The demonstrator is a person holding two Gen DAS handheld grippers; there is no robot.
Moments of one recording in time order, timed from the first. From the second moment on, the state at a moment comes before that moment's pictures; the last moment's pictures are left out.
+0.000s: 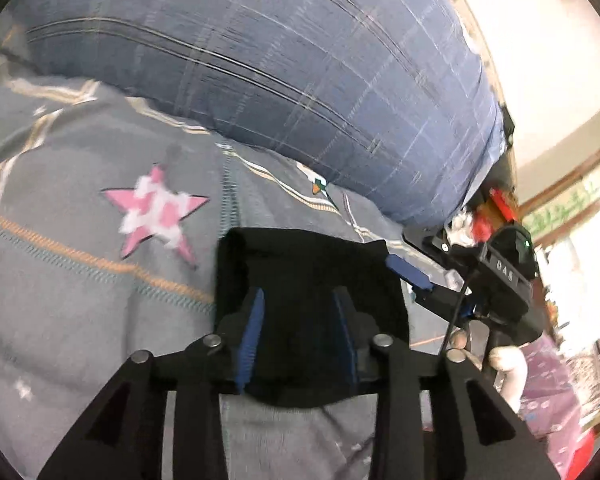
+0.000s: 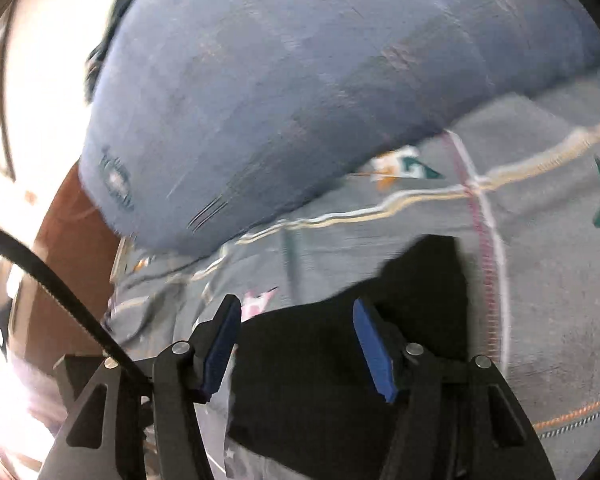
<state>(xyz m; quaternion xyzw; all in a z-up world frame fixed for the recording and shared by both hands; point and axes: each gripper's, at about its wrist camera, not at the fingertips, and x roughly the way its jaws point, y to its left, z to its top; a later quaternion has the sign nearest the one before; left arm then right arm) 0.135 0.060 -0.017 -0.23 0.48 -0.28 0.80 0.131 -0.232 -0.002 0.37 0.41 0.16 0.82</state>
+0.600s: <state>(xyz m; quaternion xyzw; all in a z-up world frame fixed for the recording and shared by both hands) 0.122 0.057 -0.010 -0.16 0.45 -0.23 0.85 0.086 -0.232 0.005 0.23 0.37 0.07 0.90</state>
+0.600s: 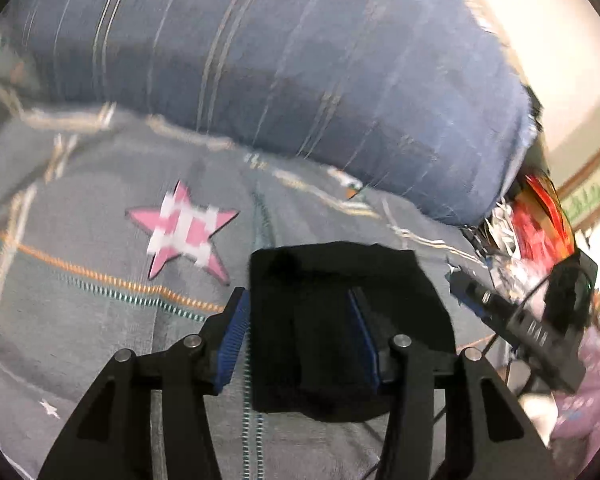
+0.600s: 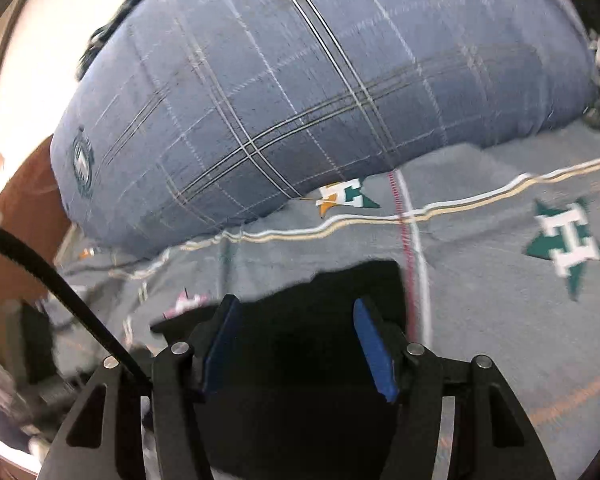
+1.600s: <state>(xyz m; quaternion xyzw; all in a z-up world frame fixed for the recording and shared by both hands) 0.056 0.169 -0.040 -0.25 0.45 -0.14 0.85 0.022 -0.071 0.003 -0.03 0.38 0.20 0.91</state>
